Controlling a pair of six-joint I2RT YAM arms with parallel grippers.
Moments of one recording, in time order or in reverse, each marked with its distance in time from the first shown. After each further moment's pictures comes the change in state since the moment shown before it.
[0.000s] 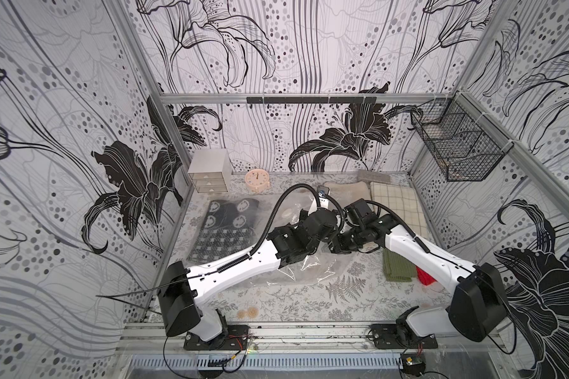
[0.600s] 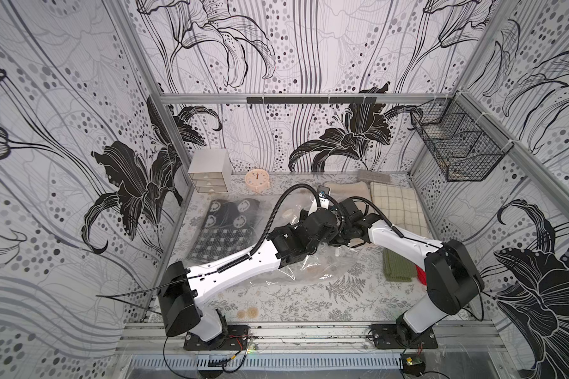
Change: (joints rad) left arm 0.000 0.000 -0.001 0.006 0.007 0.000; right arm -0.002 0.193 0.011 0.278 0.133 0.072
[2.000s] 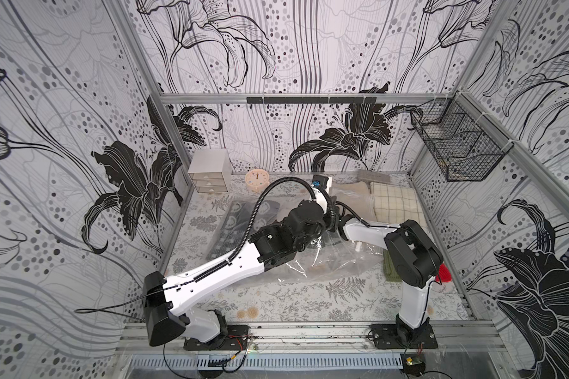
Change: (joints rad) left arm -0.003 -0.117 0.014 0.162 0.192 0.030; right arm 0.079 0.298 0.116 0.231 -0.241 0.167
